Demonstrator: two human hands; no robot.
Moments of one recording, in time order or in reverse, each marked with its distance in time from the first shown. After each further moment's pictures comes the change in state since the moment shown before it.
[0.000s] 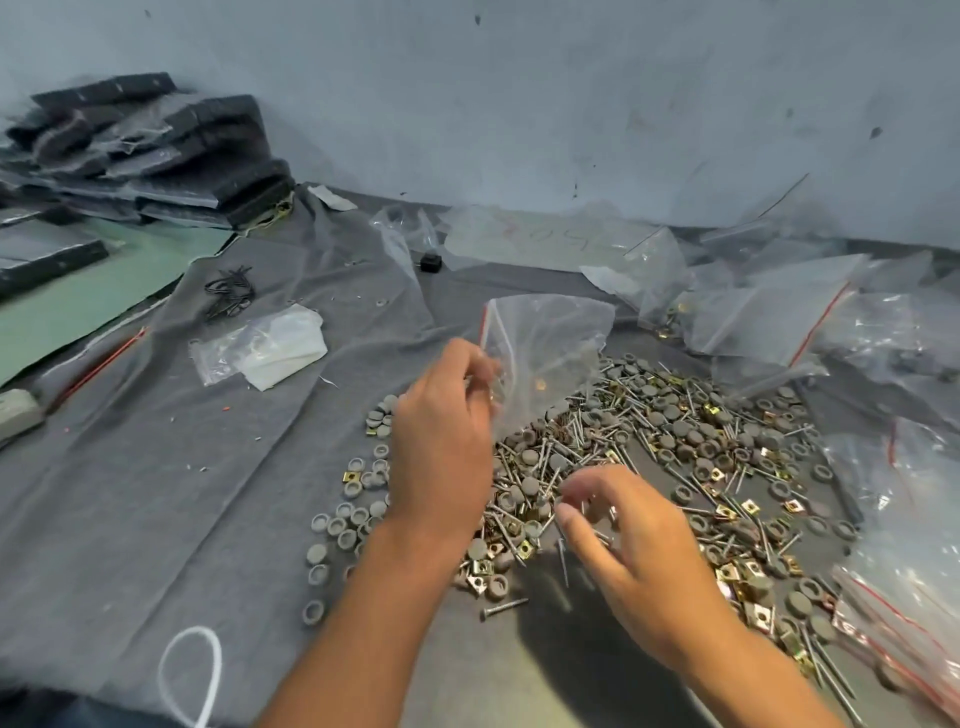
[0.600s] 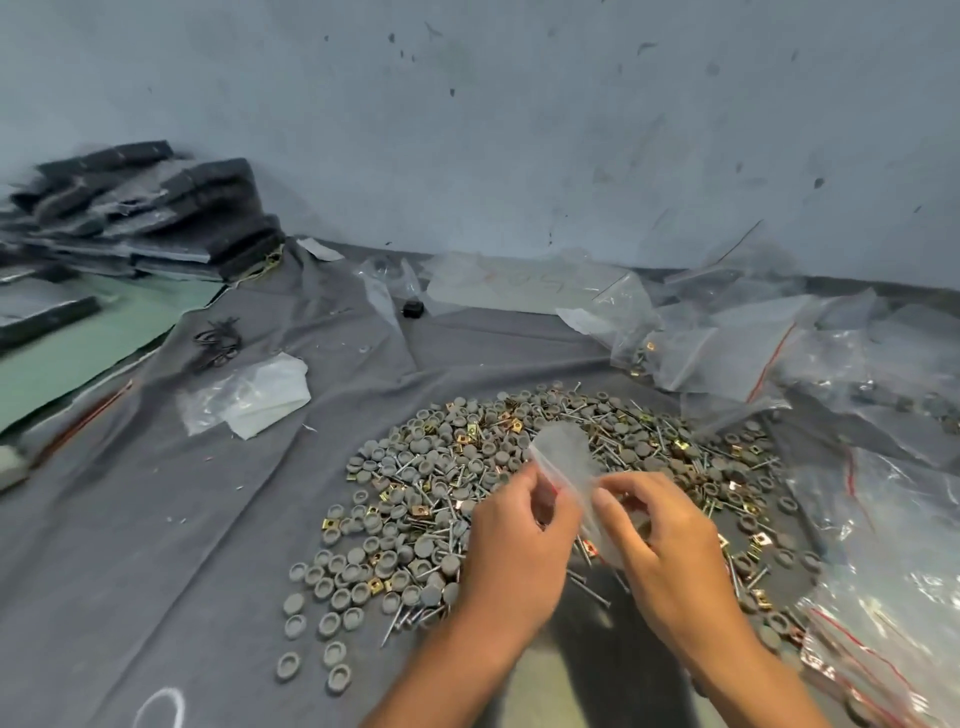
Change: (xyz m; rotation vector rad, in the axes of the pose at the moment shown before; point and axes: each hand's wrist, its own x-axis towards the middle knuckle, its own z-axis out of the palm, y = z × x) left_hand -0.049 0.027 0.050 -0.245 -0.354 -0.236; right_hand 0.013 0.031 -0.029 0.124 0.273 0.156
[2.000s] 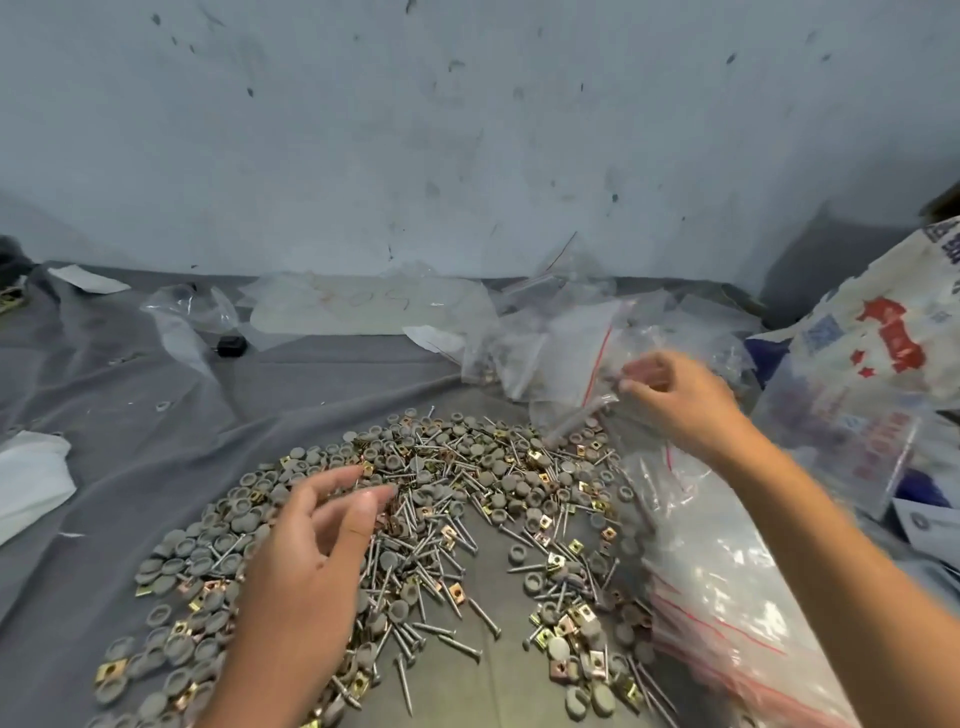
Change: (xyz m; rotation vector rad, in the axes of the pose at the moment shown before) left_hand 0.036 0.005 -0.036 -0.006 -0.077 -0.033; right_hand 0.120 0.050 -0.146 -0.280 0.035 0.446
